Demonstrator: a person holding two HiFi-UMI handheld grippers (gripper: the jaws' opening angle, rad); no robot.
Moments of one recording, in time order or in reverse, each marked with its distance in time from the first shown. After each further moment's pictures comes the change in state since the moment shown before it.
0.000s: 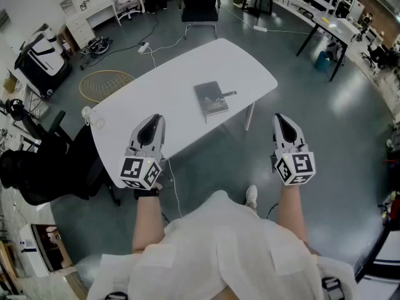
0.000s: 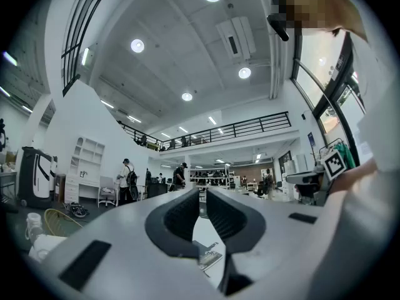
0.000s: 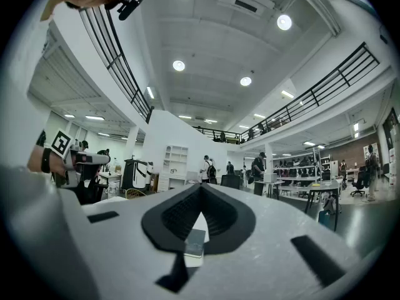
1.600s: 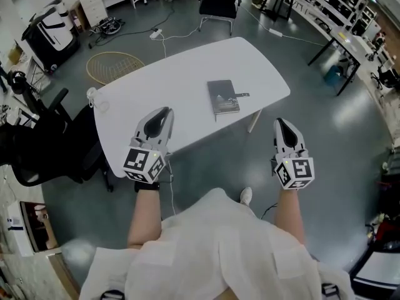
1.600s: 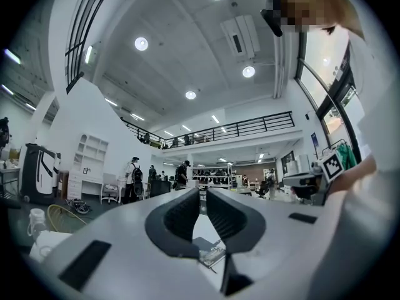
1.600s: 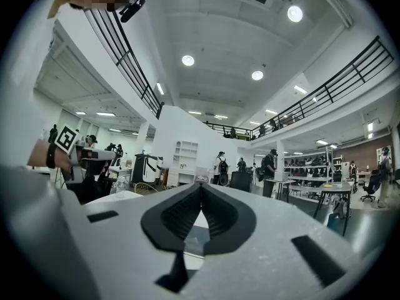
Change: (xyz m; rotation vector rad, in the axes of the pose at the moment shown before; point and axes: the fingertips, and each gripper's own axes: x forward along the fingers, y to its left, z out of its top) left arm 0.001 0.035 -0.020 -0.022 0.018 0.020; right arm 0.048 0.036 -0.018 -0.035 0.039 0.094
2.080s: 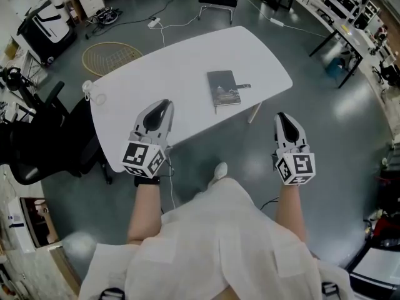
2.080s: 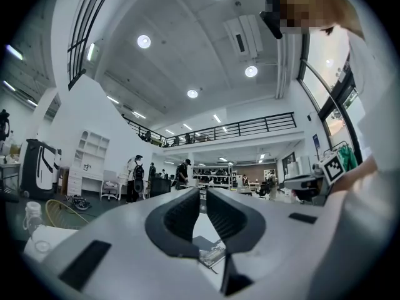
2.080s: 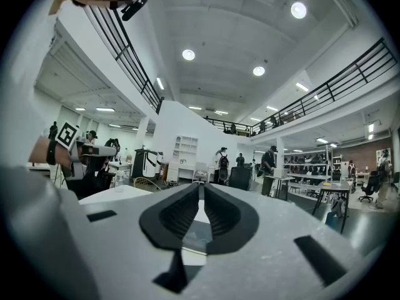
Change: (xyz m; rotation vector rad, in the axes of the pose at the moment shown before) left arm 0.015 0.008 -0.012 -0.025 0.003 0.002; right arm 0.014 -0.005 -0.016 -0.014 0.047 -0.001
